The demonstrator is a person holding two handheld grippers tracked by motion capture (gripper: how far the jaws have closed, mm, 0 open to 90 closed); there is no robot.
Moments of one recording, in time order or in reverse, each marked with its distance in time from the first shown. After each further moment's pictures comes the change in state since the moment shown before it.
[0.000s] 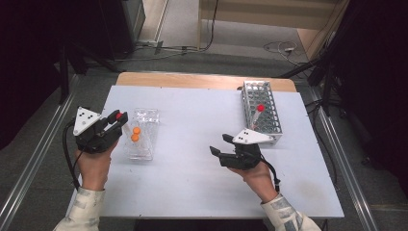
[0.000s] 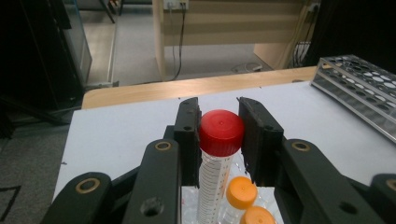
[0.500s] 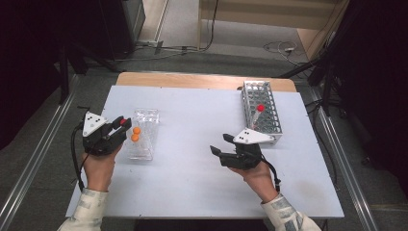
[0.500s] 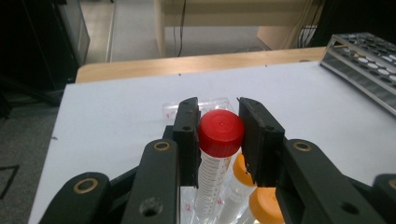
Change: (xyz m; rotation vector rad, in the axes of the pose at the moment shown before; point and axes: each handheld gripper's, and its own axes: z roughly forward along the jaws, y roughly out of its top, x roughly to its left) left arm 0.001 -0.022 0.015 0.086 0.003 -0.019; right arm -0.001 0.000 -0.001 -0.006 -0.003 0.000
